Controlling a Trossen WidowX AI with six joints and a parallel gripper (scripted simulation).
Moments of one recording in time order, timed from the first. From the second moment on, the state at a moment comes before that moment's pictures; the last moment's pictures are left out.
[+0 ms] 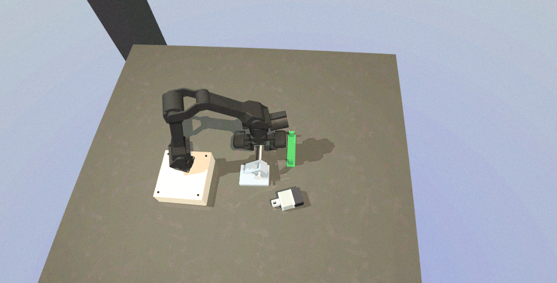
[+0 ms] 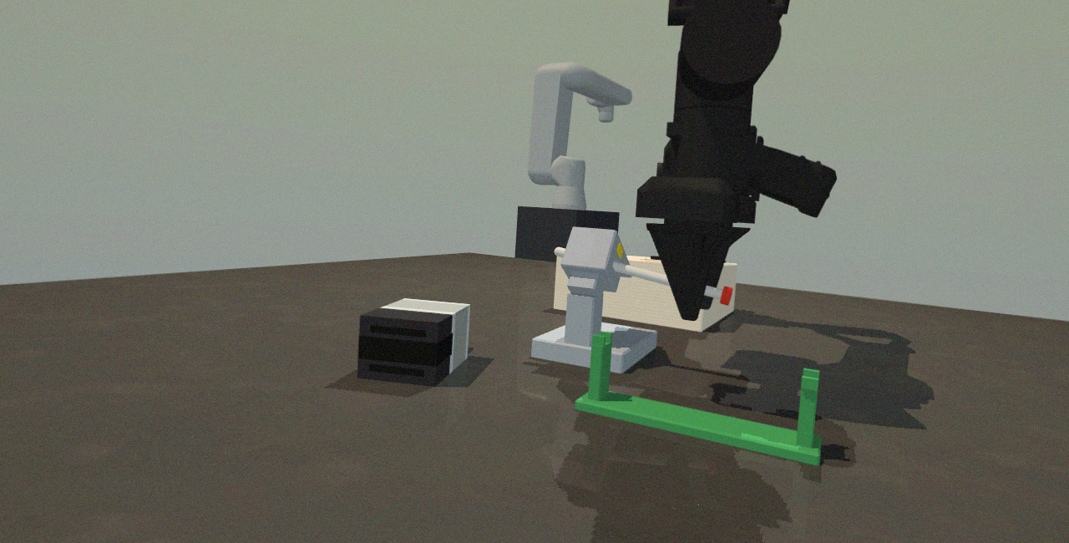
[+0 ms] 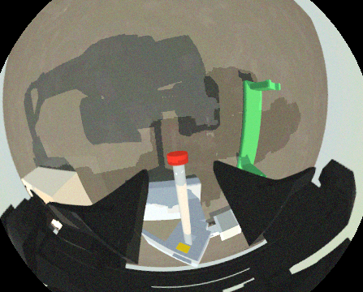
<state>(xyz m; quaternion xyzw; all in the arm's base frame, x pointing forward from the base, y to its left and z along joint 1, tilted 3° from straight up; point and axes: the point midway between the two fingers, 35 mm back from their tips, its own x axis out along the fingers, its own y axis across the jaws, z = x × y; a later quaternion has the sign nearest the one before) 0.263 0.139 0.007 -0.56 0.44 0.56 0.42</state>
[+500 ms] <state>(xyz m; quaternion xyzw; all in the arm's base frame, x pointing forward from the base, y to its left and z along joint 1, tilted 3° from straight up) 0.261 0.138 0.000 -0.56 0.44 0.57 0.42</state>
